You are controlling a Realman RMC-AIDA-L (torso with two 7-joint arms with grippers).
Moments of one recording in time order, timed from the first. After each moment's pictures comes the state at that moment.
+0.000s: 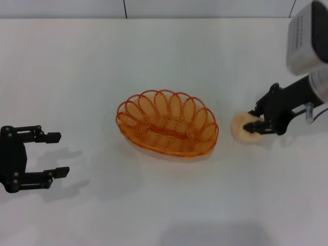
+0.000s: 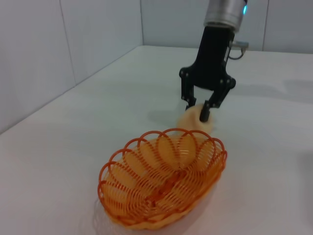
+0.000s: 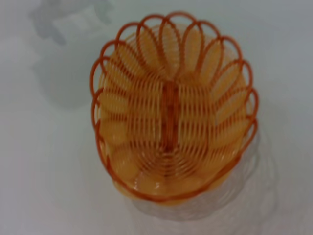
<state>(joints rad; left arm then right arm) -0.28 -2.04 0.62 1.06 2.14 1.88 -1.20 0.69 2.00 -1.31 -1.05 -2.33 -1.42 1.86</state>
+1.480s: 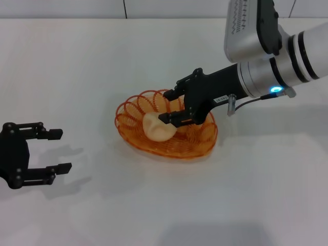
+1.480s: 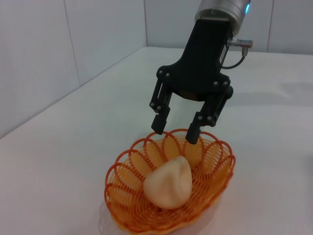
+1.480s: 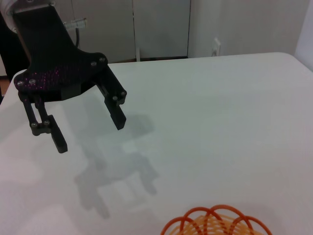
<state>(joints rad) -0.29 -2.04 0.62 1.05 2.14 1.86 -1.21 0.72 2.02 -1.59 -1.04 -1.89 -1.14 1.86</state>
